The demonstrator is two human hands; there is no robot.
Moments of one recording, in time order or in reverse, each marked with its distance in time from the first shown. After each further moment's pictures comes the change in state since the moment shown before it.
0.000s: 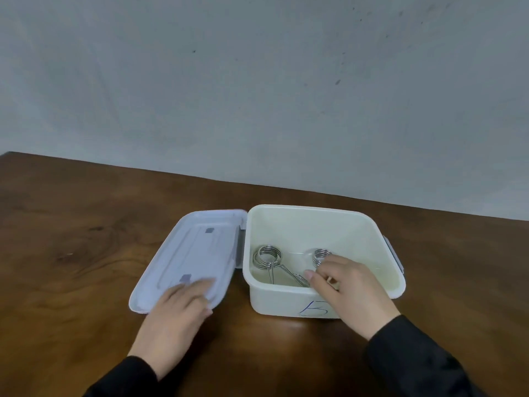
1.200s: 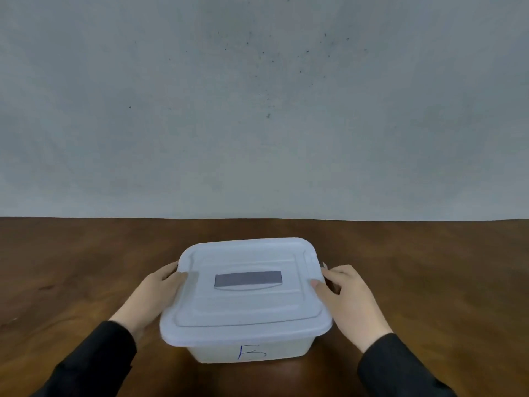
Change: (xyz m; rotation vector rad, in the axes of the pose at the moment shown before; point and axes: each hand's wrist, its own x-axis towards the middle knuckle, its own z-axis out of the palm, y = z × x) left_hand 0.146 0.104 -0.031 -0.628 -0.229 -0.717; right_hand -0.004 0.102 -0.064 0.339 0.068 0.562
